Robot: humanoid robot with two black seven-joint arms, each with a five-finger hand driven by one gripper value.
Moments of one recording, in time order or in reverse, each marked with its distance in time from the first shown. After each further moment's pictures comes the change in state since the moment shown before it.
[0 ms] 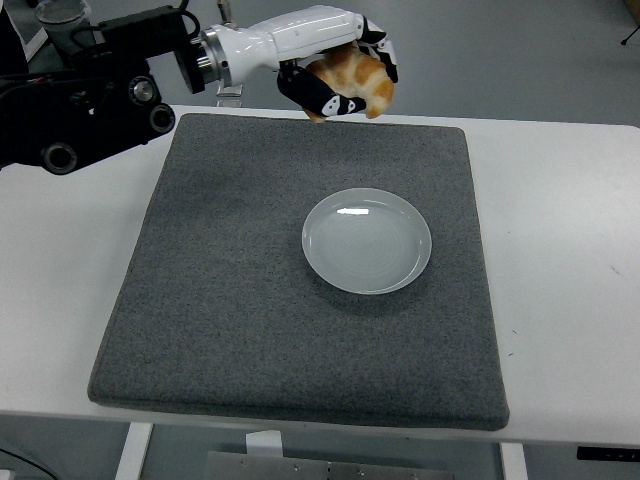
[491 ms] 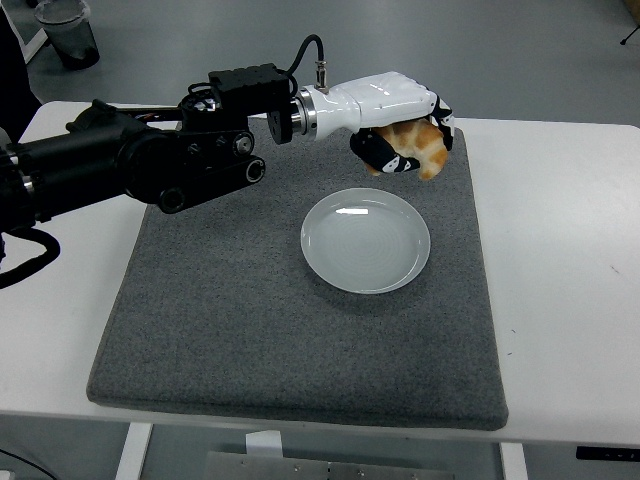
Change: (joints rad) left arm 0.041 -0.249 0.062 0.212 0.137 0.055 0.002; right arm 0.000 0.000 0.000 -0.002 0.000 -0.004 0.000
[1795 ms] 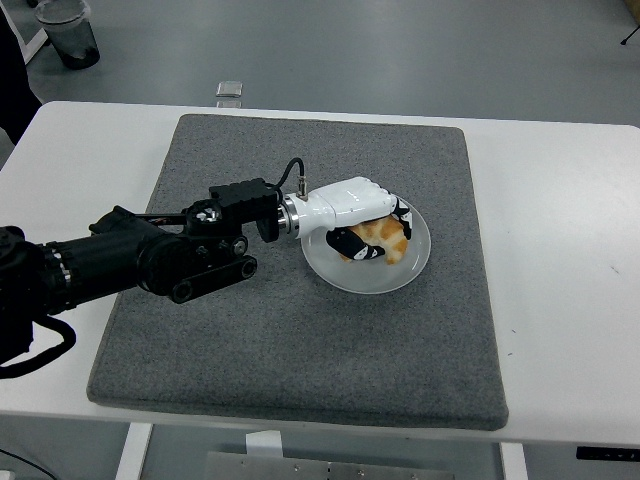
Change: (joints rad) left arm 0.281 -0.050 -0.004 0.068 0.115 0.104 -0.003; right arm 0.001 0.000 0.001 -0.001 0.002 -0.002 0.000
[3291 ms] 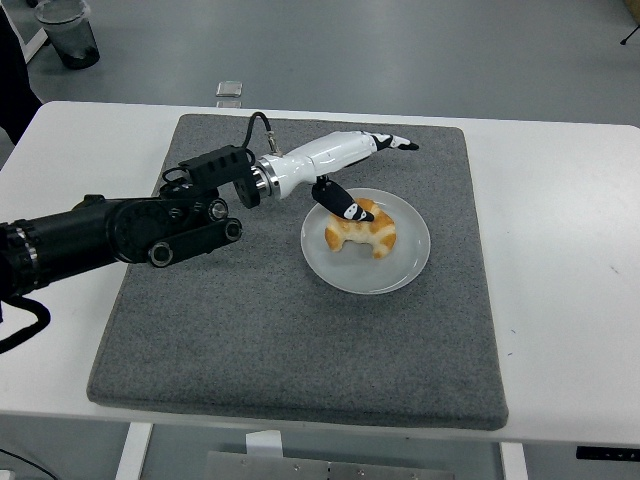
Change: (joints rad) left arm -0.071 0.121 -0.027 -0.096 -0.383 -0.038 0.004; right arm 0.000 0.000 0.001 0.000 0.000 0.000 -0.001
